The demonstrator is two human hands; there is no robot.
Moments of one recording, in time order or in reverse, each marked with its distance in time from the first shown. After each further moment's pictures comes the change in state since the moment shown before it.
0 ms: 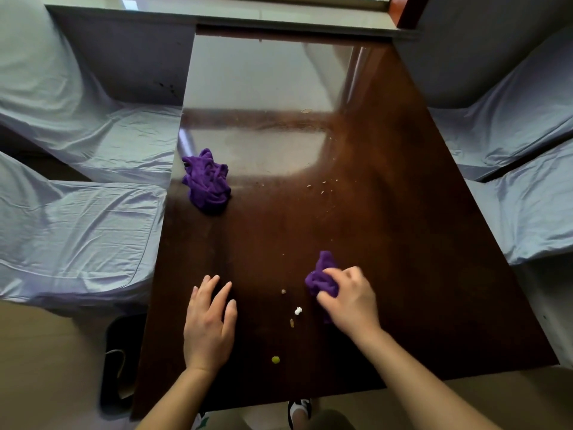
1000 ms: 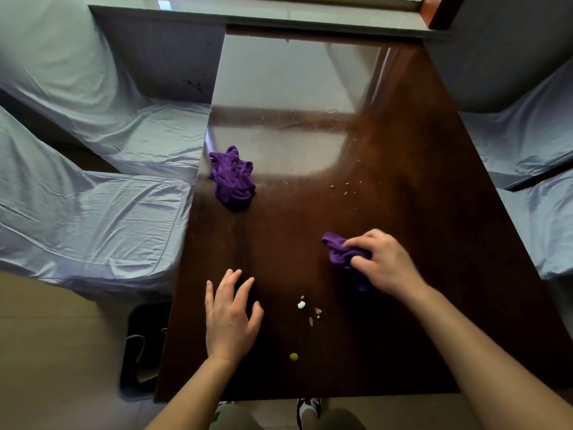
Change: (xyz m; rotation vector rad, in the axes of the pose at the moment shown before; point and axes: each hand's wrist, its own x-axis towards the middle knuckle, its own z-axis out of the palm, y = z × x) left_hand -0.001 -0.006 0.003 0.183 -0.031 0.026; right_hand 0.062 -0.010 -0.057 -0.064 -0.109 -0.276
